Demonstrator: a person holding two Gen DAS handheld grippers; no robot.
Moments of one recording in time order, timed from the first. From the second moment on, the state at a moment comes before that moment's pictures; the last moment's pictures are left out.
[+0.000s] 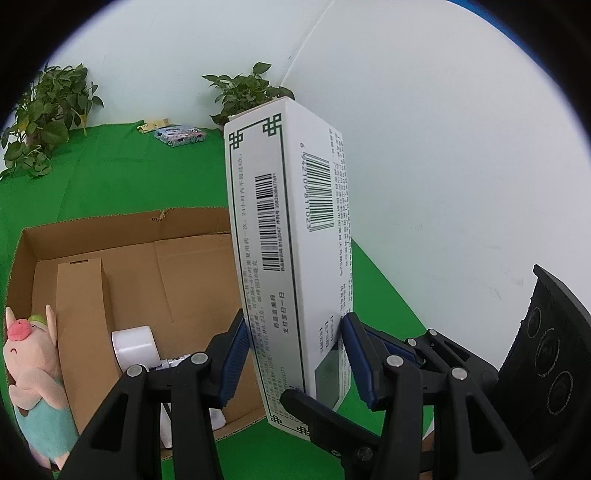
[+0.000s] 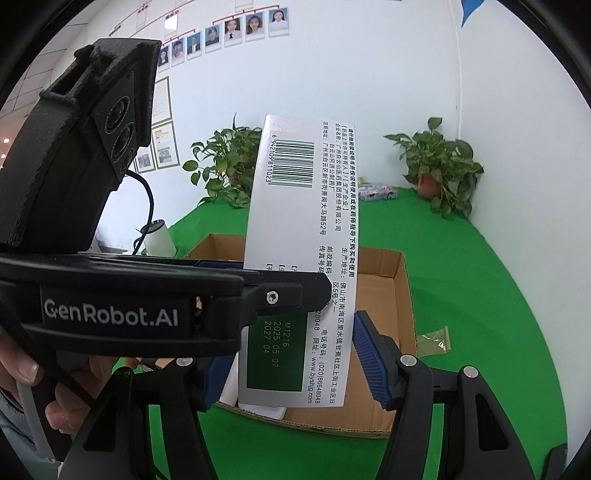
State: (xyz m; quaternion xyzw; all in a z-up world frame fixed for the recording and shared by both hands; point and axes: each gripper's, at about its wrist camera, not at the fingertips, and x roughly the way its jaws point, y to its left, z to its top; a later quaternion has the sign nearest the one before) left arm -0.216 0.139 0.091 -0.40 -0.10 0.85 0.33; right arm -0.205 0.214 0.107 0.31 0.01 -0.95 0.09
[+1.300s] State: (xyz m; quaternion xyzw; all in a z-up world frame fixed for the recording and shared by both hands) left arm -0.283 0.147 -0.081 -0.58 -0.13 0.76 0.27; right arm -0.288 0.239 -0.075 0.50 -0.08 -0.86 0.09
